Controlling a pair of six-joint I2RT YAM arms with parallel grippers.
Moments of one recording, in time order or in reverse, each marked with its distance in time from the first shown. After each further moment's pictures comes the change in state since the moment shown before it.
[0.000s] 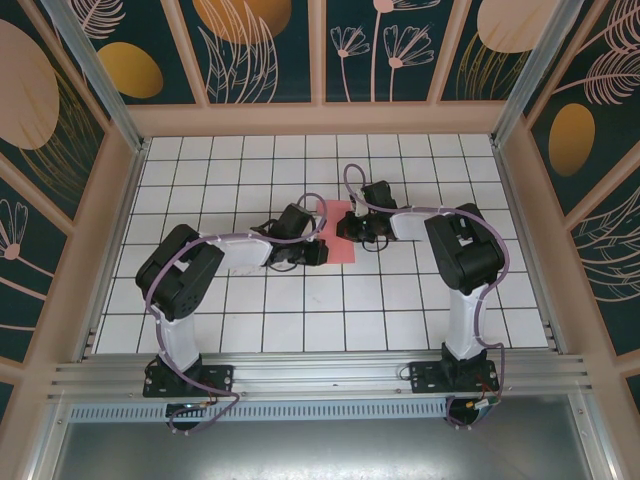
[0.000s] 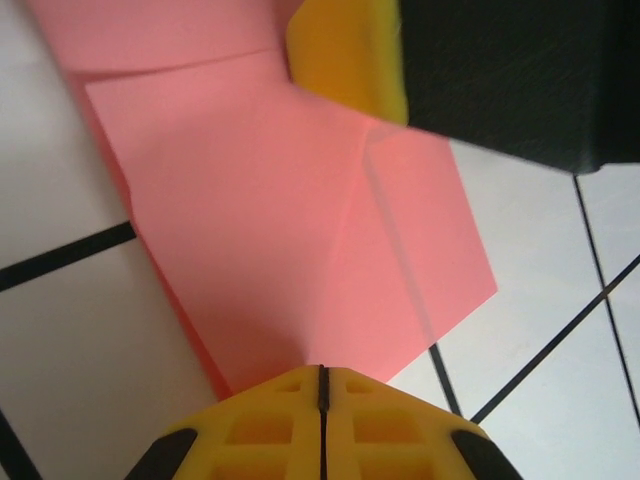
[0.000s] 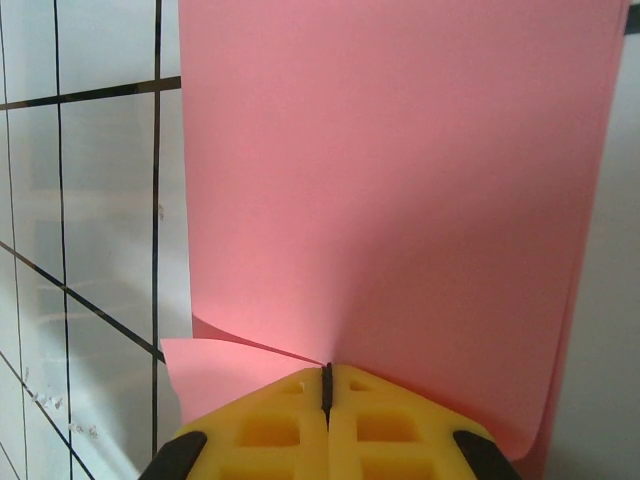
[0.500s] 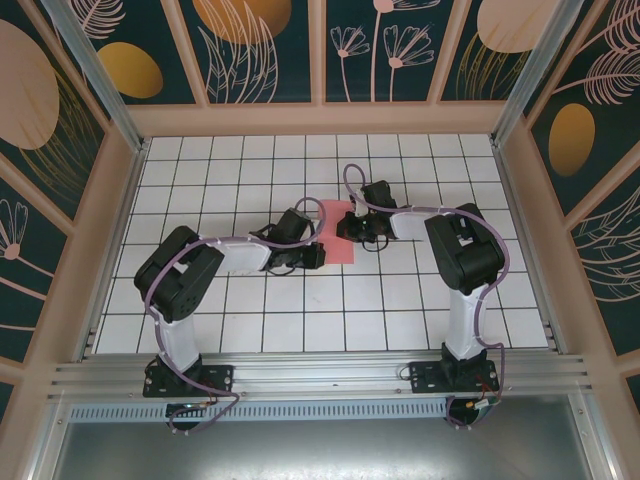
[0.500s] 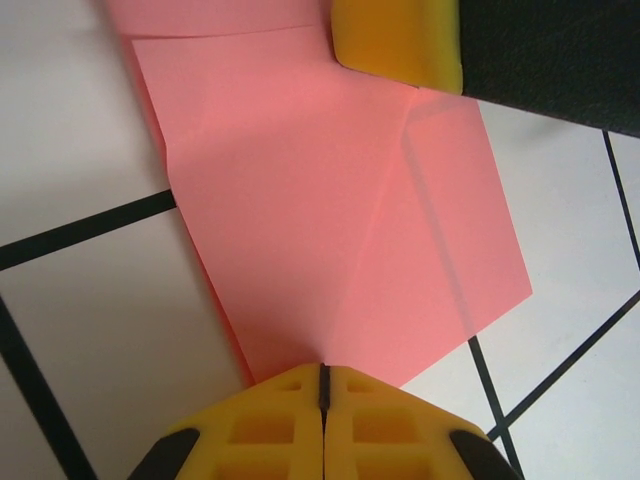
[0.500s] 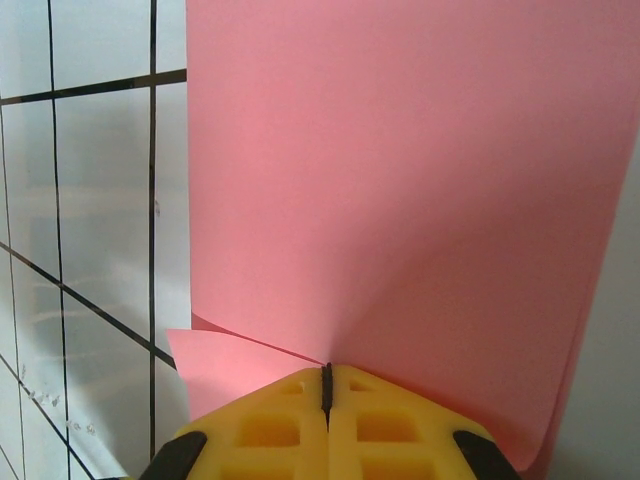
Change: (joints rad) left arm -0.006 -0.018 -0.057 0.048 -0.050 -0.001; right arm 0.000 0.000 0.006 -0.021 0.004 -0.004
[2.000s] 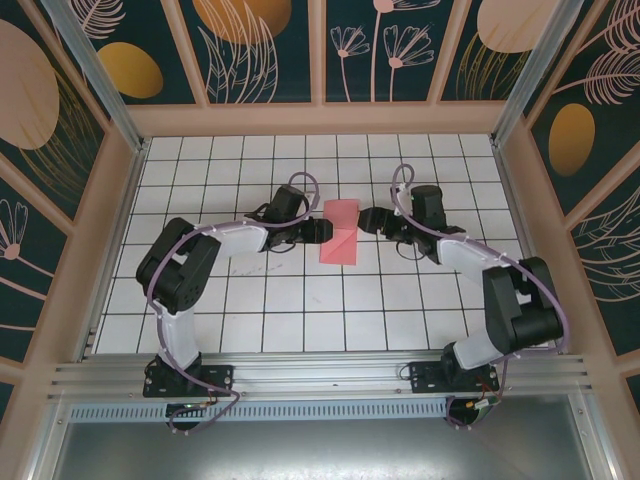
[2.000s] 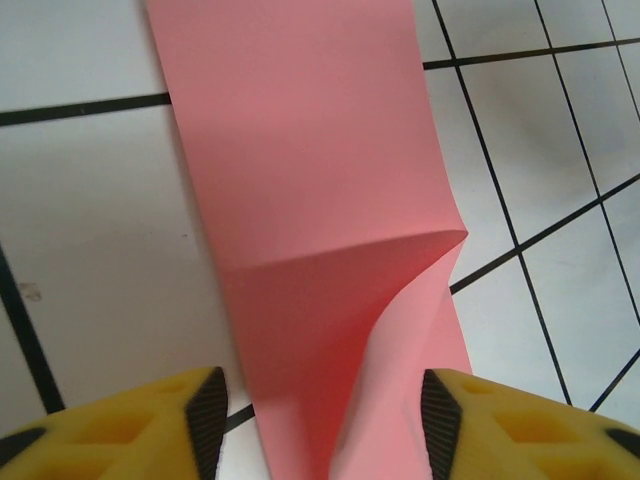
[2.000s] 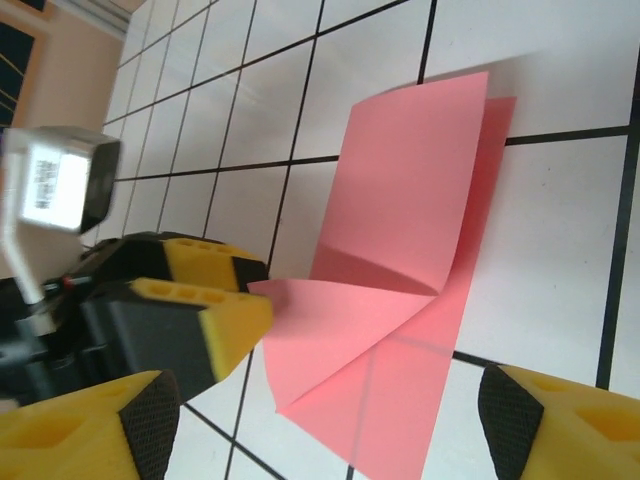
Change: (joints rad) left arm 0.086 0.062 0.164 0.020 0.050 -0.005; right arm -0.158 -0.510 -0.357 0.139 -0.062 -0.029
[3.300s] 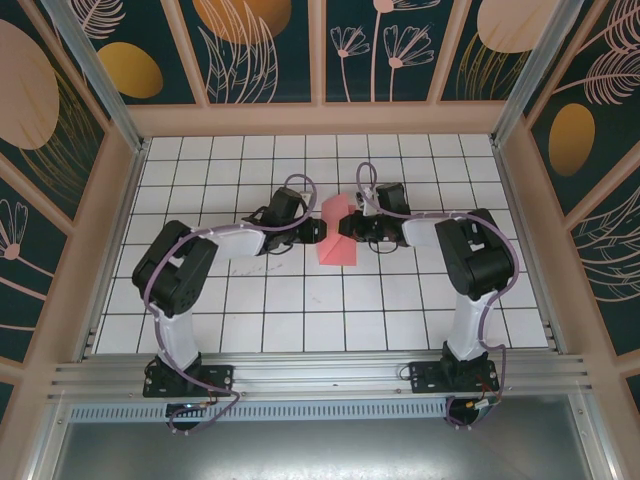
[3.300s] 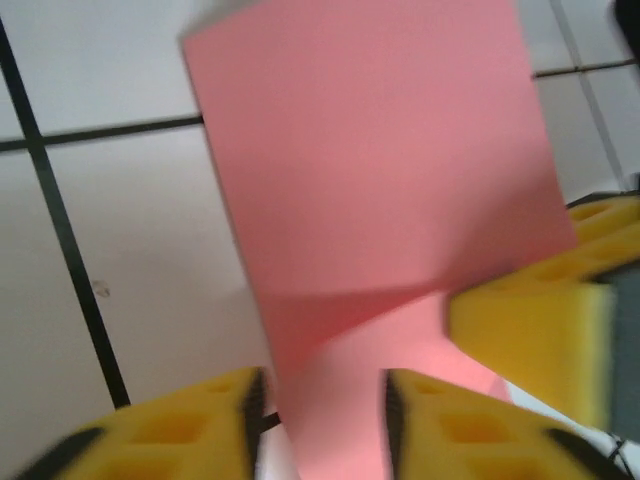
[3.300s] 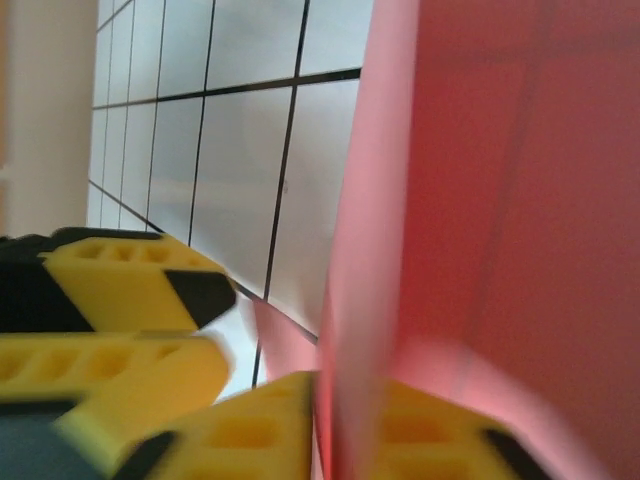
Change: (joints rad) left arm 0.004 -0.070 -0.060 0.036 -0.090 0.005; right arm 0.103 0.435 0.227 0.084 -0.146 0.074
